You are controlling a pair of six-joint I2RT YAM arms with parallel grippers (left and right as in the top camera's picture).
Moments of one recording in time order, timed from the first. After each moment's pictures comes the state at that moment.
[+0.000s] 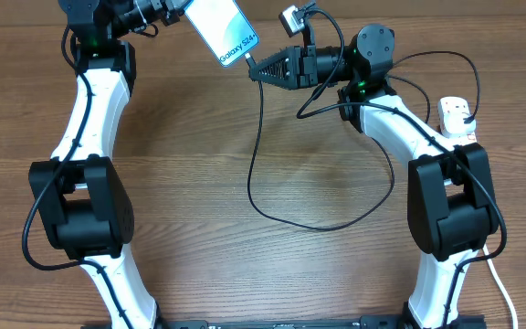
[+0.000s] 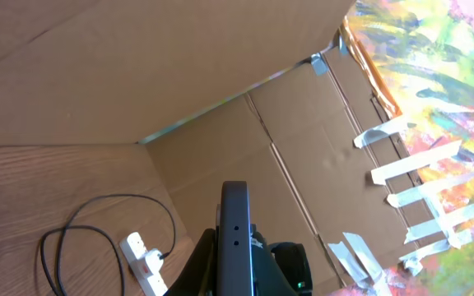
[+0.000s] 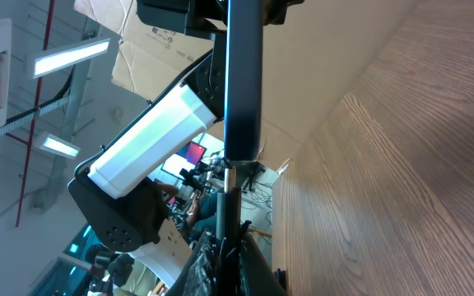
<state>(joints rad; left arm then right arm) 0.05 2.10 1.77 0.70 1.19 -1.45 0.28 2.08 1.48 0.96 -1.38 1.35</state>
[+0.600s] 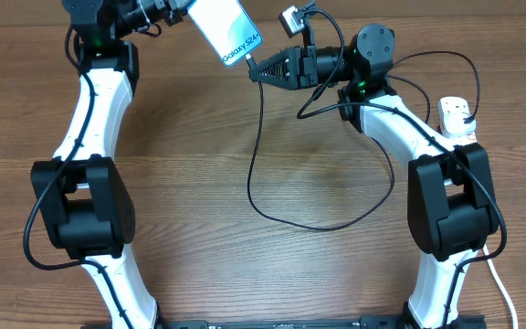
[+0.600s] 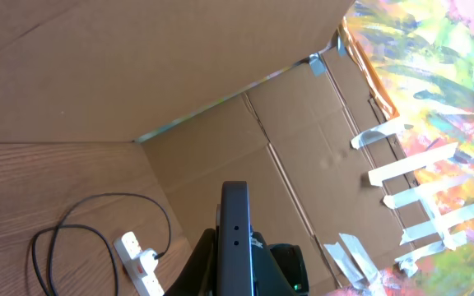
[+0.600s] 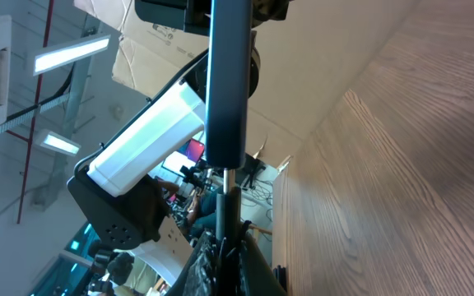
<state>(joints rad) 0.03 2.10 1.77 0.70 1.18 -1.46 0.28 2.08 1.48 0.96 -1.39 1.35</state>
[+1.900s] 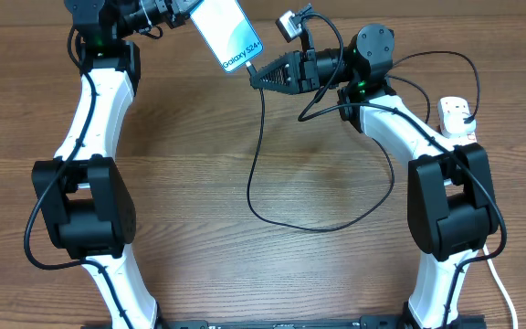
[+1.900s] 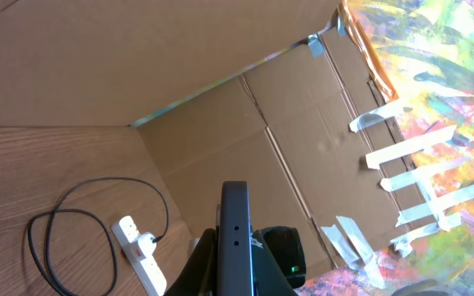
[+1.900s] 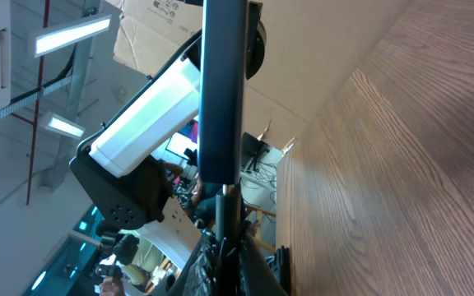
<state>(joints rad) 0.03 2.10 1.77 0.70 1.24 -1.46 0.28 2.08 1.48 0.96 -1.46 1.35</state>
